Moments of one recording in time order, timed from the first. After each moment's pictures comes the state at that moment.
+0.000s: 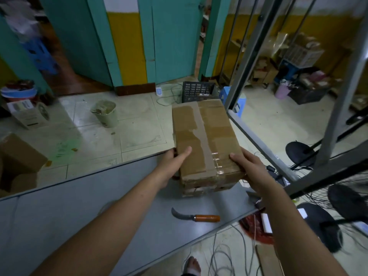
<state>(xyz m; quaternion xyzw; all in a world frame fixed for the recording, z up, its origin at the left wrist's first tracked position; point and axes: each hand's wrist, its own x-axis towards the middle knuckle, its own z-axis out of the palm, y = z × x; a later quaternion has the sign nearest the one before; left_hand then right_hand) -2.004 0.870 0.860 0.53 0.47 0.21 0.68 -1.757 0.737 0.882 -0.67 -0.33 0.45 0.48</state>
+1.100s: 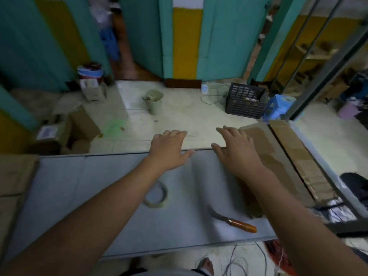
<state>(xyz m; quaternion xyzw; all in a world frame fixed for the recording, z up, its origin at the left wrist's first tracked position) -2.167 0.908 0.872 0.82 0.56 0.05 0.06 -1.942 0.841 0.932 -0.69 -0.71 0.07 0.11</state>
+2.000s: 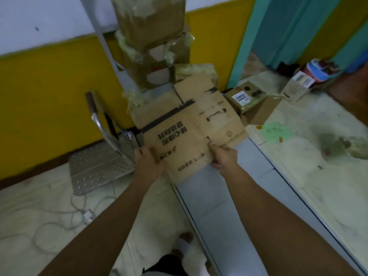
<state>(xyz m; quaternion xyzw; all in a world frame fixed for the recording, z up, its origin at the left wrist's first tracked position) -2.682 0.633 0.730 0.05 0.92 0.34 0.21 -2.574 0.869 0.768 -0.55 -0.51 0.65 0.06</state>
